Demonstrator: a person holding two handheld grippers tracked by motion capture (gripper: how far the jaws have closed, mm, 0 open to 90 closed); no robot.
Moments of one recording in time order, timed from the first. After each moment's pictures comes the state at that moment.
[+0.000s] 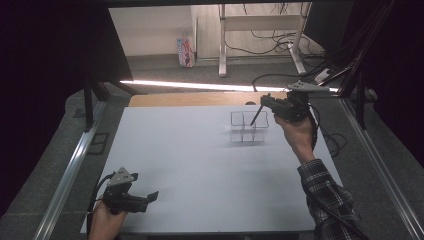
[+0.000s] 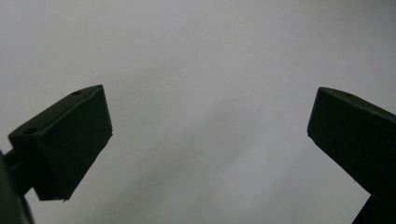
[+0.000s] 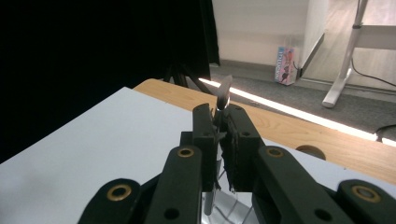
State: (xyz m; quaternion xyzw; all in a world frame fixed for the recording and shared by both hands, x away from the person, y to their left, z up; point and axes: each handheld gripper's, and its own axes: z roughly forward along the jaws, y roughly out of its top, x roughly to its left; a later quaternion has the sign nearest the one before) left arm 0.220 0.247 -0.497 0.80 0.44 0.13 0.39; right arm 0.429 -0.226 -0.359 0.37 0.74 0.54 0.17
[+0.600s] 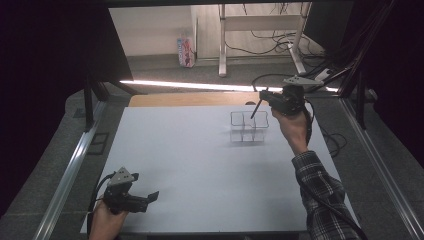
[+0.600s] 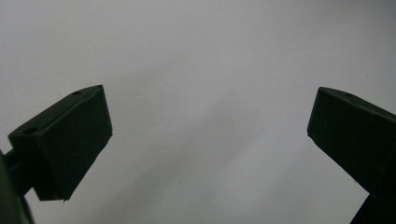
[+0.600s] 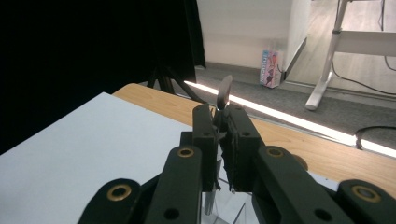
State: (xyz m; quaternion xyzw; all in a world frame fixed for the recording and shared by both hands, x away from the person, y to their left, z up) left arm 0.221 0.247 -0.497 0.80 0.44 0.12 0.39; right arm 0.453 -0.219 -0.363 0.38 0.73 0.53 0.20
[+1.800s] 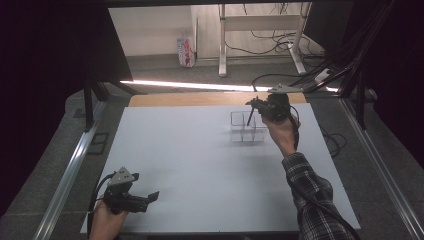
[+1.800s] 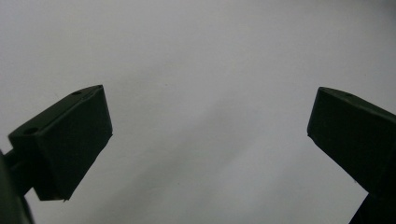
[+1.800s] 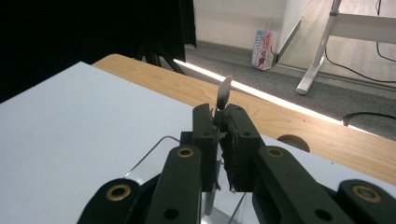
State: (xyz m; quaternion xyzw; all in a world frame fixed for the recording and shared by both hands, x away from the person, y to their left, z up) left arm 0.221 0.246 -0.497 0.80 0.44 0.12 0.39; right arm 0.467 -0.196 -0.405 0.38 0.76 0.48 0.21
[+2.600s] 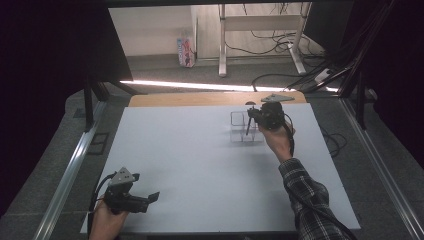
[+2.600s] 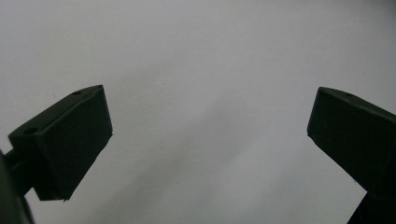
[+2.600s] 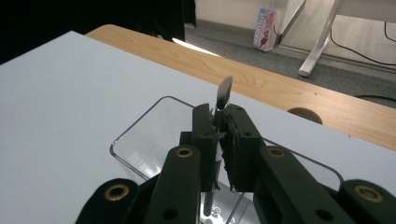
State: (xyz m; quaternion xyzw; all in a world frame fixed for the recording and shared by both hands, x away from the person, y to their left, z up) left arm 0.221 0.246 -0.497 0.80 0.43 0.12 0.39; right arm 0.467 -0.189 -0.437 0.38 0.78 0.45 0.20
